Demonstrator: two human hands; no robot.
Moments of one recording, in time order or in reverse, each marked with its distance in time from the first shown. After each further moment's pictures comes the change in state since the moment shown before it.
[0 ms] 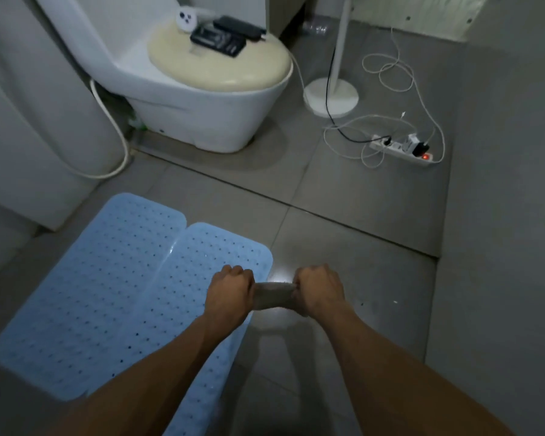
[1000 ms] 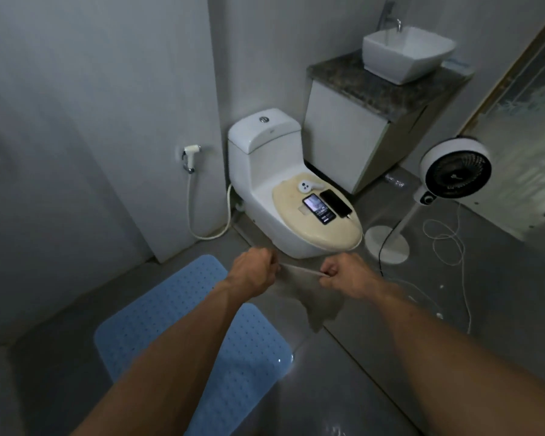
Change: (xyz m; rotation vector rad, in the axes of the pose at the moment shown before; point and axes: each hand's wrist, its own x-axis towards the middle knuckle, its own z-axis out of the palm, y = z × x) left_hand 0.053 -0.038 -0.516 -0.338 0.085 -0.335; right_hand -0.043 -0.180 -0.513 0.081 -0.045 -0.477
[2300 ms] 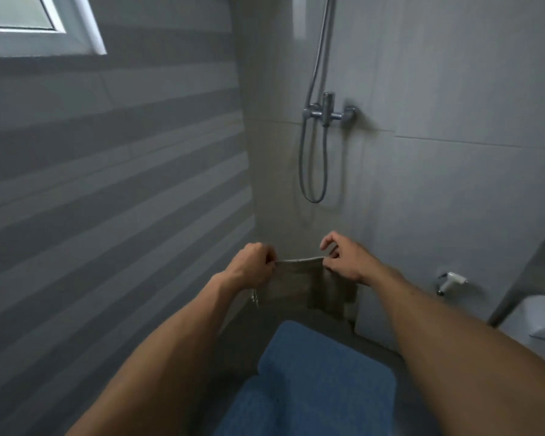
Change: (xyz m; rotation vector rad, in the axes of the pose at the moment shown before) left_hand -0.218 -0.002 -0.166 -0.007 0.747 -1.010; right_hand 0.044 -0.324 -0.049 -0.073 -0.526 -1.166
